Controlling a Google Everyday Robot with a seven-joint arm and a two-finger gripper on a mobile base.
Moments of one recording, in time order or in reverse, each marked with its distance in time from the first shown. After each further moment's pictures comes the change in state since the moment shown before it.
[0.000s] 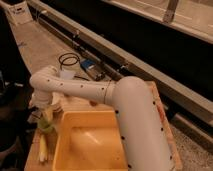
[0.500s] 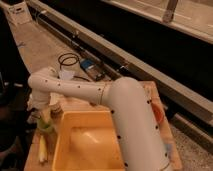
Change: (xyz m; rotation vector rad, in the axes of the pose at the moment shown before) arm -0.006 -0.010 0.012 0.004 -0.031 -0.017
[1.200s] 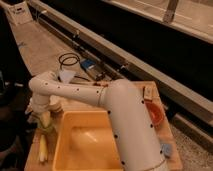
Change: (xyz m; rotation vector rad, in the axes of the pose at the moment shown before) arm -0.005 0.012 0.027 -0.040 -0.059 0.017
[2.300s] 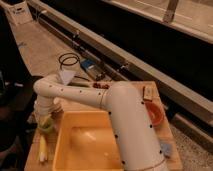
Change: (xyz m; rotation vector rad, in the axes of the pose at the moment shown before) arm 0.011 0.019 0.015 -0.030 -0.021 0.059
